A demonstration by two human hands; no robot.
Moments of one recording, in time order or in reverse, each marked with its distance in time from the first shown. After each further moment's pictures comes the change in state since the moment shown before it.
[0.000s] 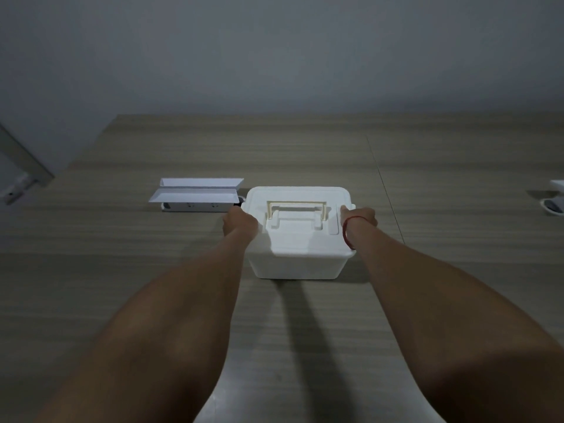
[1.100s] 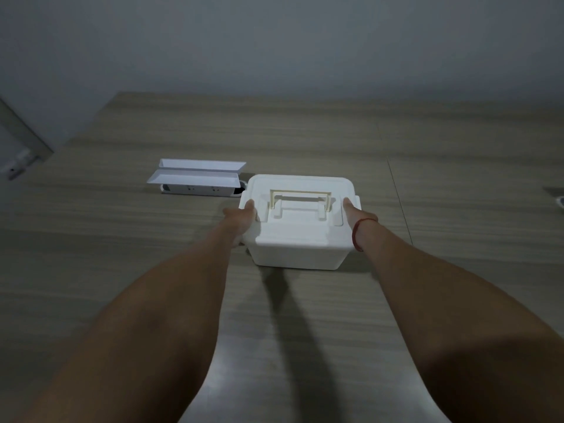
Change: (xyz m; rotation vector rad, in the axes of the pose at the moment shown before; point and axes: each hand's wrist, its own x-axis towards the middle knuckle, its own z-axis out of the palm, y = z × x) left_hand 0.023 -0.029 0.014 -0.303 -0.209 -0.241; right_hand 0.024 0.026 0.001 0.027 -0.217 0.046
